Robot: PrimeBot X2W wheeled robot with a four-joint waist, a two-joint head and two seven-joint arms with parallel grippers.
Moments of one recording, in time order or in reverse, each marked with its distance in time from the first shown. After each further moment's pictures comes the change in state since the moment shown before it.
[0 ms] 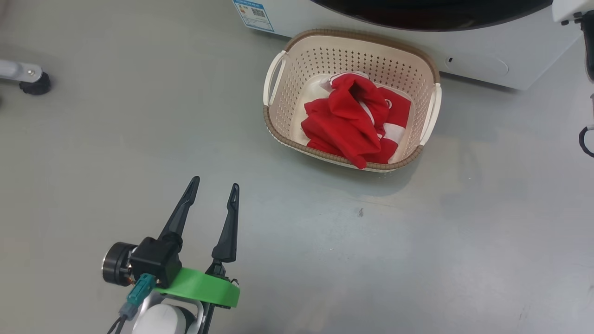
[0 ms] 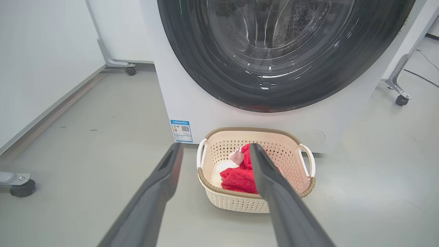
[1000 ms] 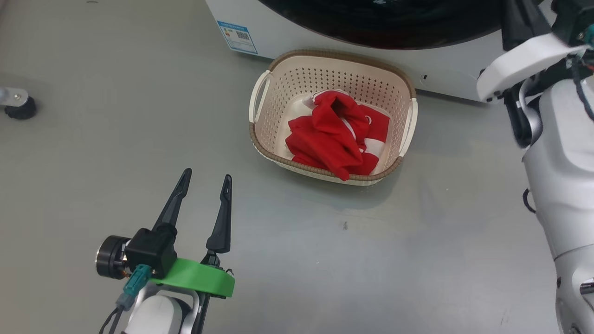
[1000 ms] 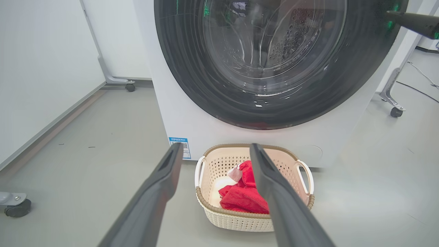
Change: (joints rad) left arm -0.037 -0.004 0.020 0.035 0.009 0.008 0.000; right arm 0.122 0.081 0.087 0.096 -0.001 0.029 -0.084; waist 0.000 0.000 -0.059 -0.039
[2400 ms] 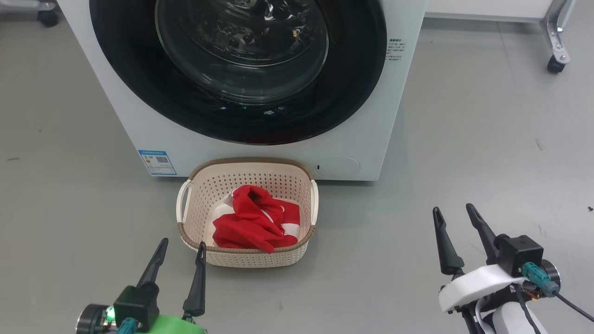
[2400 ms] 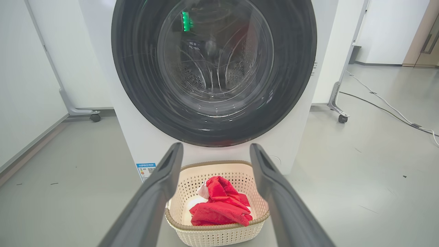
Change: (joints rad) left arm 0.183 0.048 0.059 0.053 0.026 0.000 0.000; right arm 0.826 0.129 -0.051 -0.416 0.057 -0.036 0.000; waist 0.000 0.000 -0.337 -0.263
